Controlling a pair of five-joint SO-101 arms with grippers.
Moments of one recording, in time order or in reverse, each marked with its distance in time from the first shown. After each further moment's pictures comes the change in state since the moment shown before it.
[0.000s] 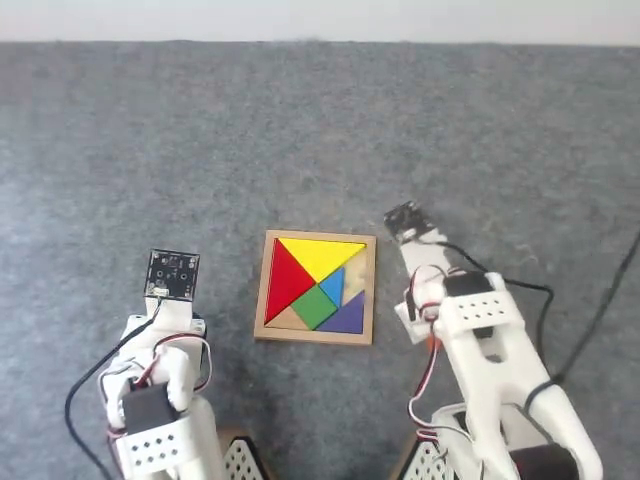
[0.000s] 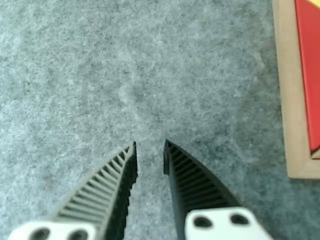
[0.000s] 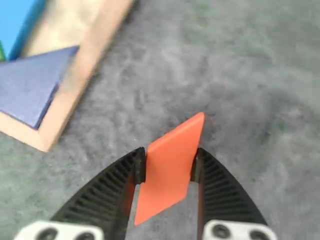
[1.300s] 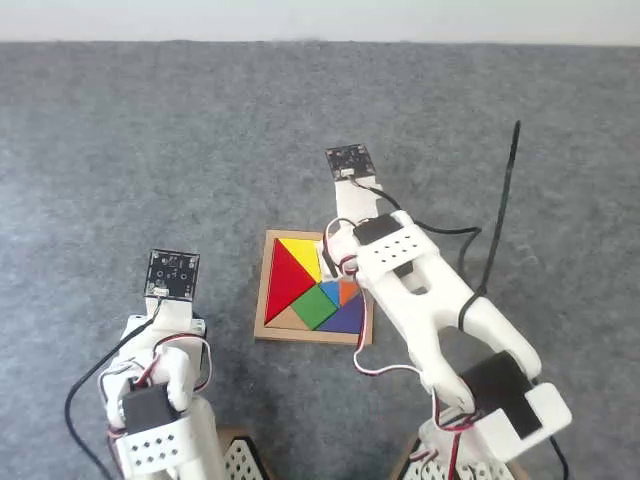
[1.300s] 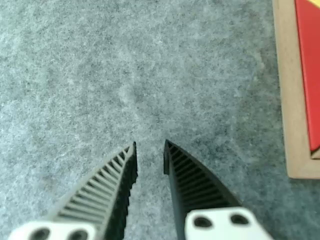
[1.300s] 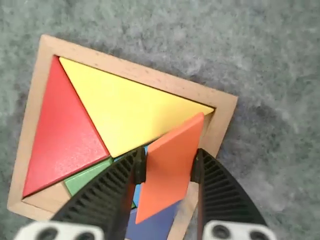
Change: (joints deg) left arm 0.0 0.0 0.0 0.0 0.0; right arm -18.5 27.7 -29.2 -5.1 -32.0
